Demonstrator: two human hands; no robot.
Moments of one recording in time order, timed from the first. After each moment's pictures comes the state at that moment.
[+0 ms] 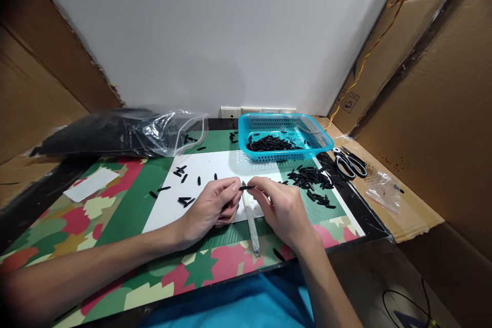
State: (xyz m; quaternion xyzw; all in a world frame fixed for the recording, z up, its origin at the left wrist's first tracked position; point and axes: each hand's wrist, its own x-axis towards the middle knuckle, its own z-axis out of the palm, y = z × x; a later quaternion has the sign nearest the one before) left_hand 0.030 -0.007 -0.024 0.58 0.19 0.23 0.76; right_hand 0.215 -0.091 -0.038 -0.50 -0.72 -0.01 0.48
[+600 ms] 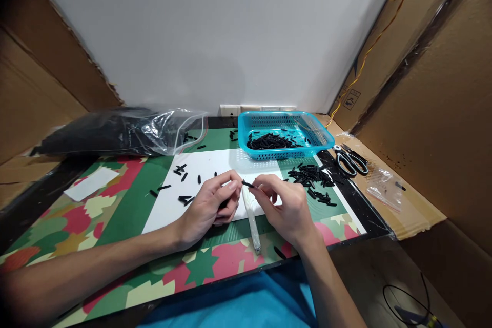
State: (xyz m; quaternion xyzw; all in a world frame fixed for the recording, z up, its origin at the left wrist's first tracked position) left_hand 0.026 -0.011 -0.023 0.60 0.19 0.25 0.73; right_hand 0.213 -0.095 -0.033 -0.50 -0.68 0.00 0.54
